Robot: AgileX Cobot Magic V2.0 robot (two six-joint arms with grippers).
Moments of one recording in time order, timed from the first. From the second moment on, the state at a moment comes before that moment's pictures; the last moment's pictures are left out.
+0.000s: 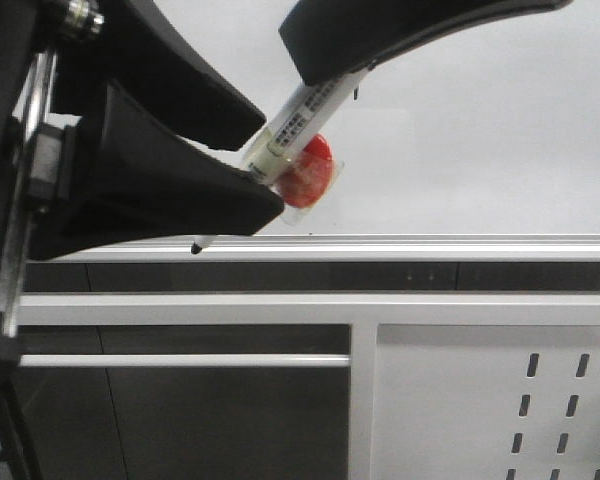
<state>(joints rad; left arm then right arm) -1.02 1.11 -0.59 0.16 0.03 0.50 0.76 1.05 -0.77 0.63 0.42 -0.73</state>
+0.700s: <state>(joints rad) -1.01 1.12 -0.59 0.01 0.03 0.50 0.76 1.05 -0.77 0.63 0.42 -0.73</state>
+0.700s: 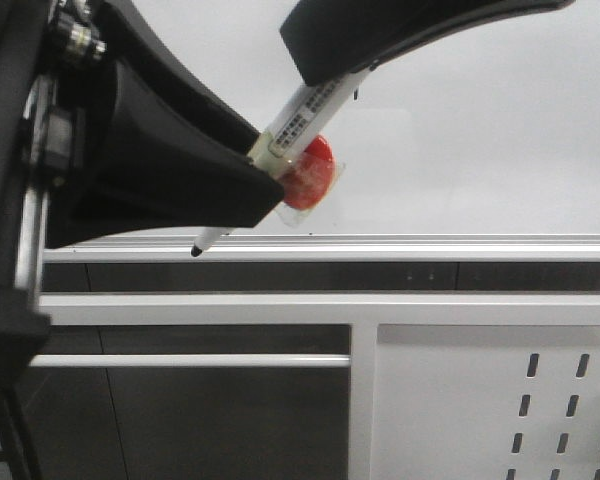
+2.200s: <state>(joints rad) -1.00 1.12 -0.59 -0.17 -0.02 0.50 0.76 1.02 -0.78 0.64 0.36 -0.73</state>
